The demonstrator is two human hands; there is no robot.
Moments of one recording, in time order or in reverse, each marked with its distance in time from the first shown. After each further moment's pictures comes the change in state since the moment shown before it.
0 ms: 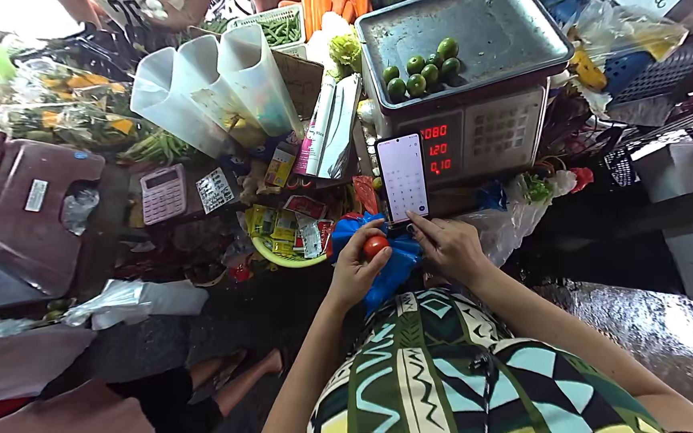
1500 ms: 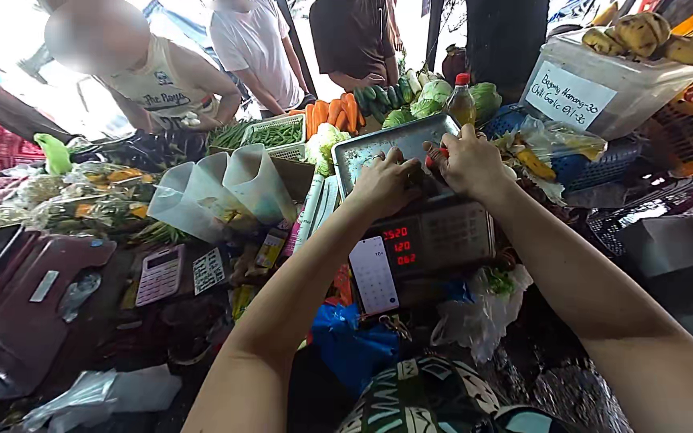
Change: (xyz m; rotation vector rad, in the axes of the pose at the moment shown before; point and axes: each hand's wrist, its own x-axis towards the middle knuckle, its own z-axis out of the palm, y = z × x) left_hand 0.294 0.167 0.052 1.244 -0.274 0.292; right_hand 0.249 0.137 -0.137 -0.330 -0.237 0.420
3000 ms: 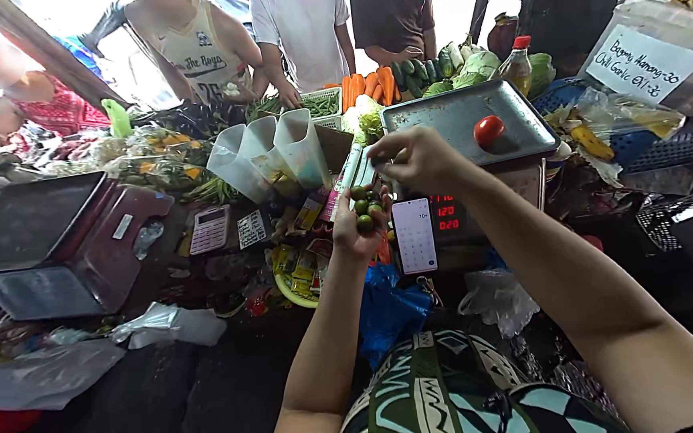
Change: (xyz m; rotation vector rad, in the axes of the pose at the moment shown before) left_hand -0.173 -0.011 0.036 -2.403 0.668 -0.689; right_hand -0.047 -0.148 0.006 0.740 -0.206 -0.598
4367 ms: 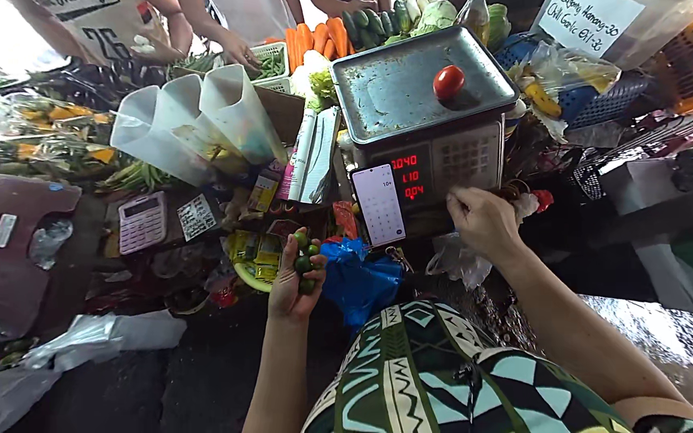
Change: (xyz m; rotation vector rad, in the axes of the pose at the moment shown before) left_hand -0.066 -0.001 -0.128 0.025 0.041 -0.056; right_hand -0.205 0.053 0.040 -0.536 0.302 0.472
